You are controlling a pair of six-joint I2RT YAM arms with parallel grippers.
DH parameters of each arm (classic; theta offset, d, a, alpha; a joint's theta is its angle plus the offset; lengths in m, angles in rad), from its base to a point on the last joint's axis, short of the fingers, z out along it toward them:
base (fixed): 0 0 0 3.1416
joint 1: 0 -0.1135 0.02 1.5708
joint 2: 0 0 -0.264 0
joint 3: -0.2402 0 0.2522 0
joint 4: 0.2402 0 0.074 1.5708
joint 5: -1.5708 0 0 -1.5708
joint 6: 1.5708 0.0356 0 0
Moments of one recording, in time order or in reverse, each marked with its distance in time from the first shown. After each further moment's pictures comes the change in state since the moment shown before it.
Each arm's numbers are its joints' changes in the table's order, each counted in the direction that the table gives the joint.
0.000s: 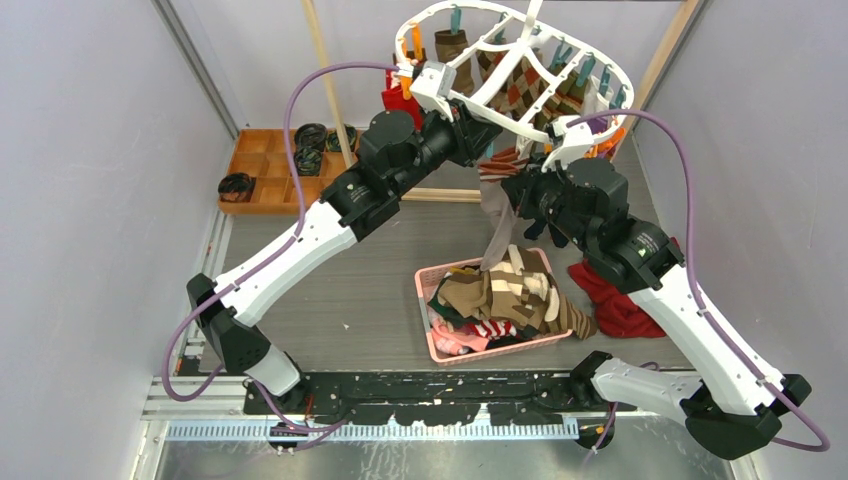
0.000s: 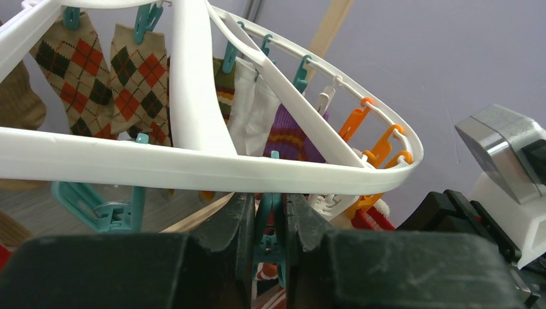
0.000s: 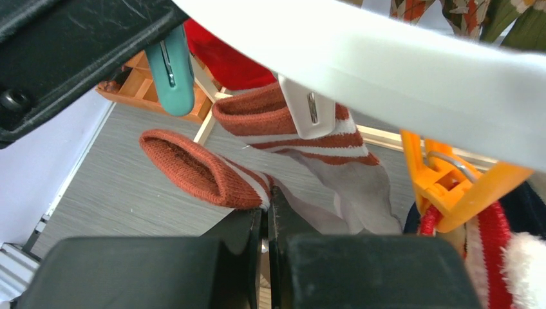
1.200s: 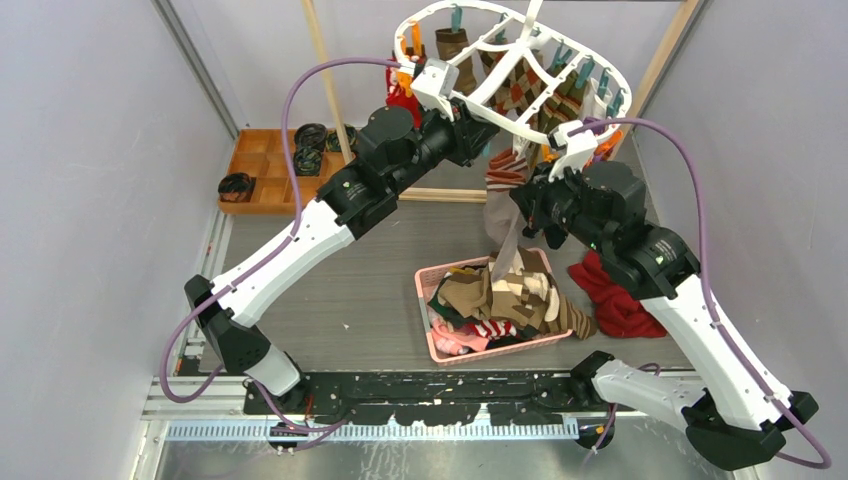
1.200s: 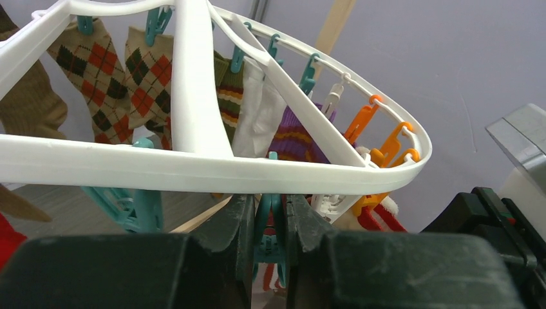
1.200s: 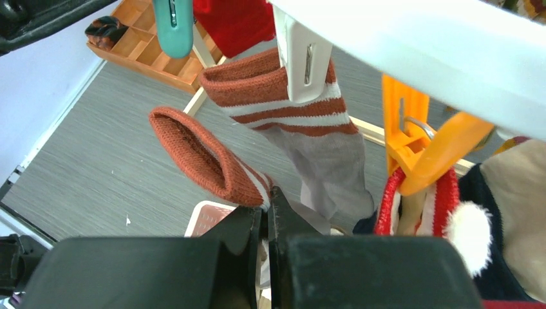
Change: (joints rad) left arm 0.000 0.000 -0.038 0.061 0.001 0.059; right arm 0.060 -0.053 -0.006 0.094 0.146 -0.142
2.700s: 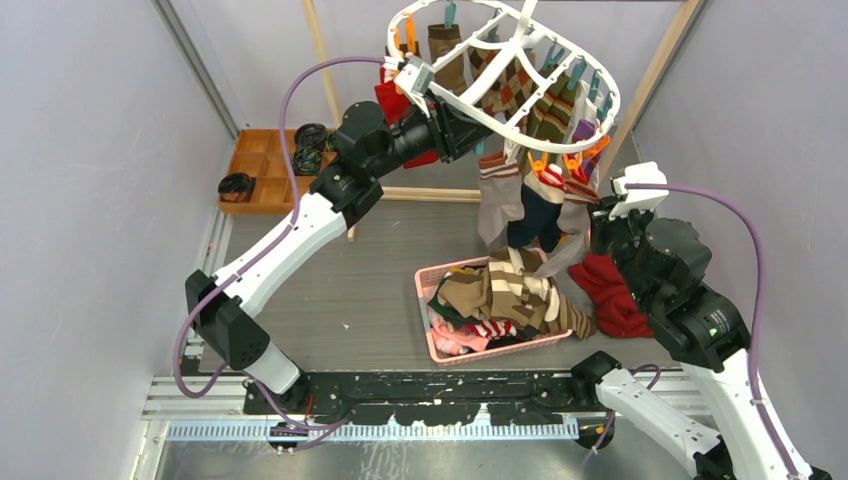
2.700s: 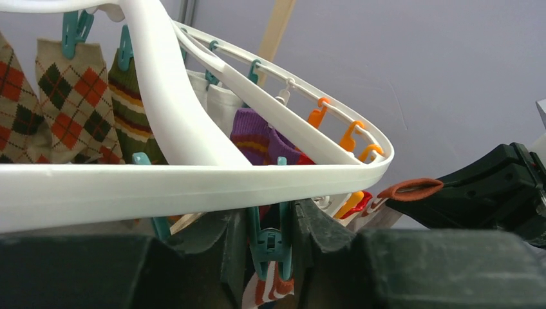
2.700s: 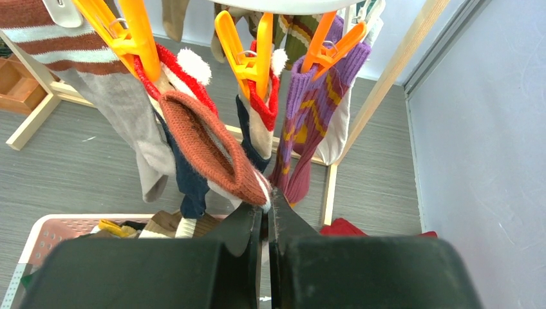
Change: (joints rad) left arm -0.164 -0.004 0.147 -0.254 -0.408 -0.114; right arm 0.077 -0.303 0.164 0.040 -0.314 -0.253
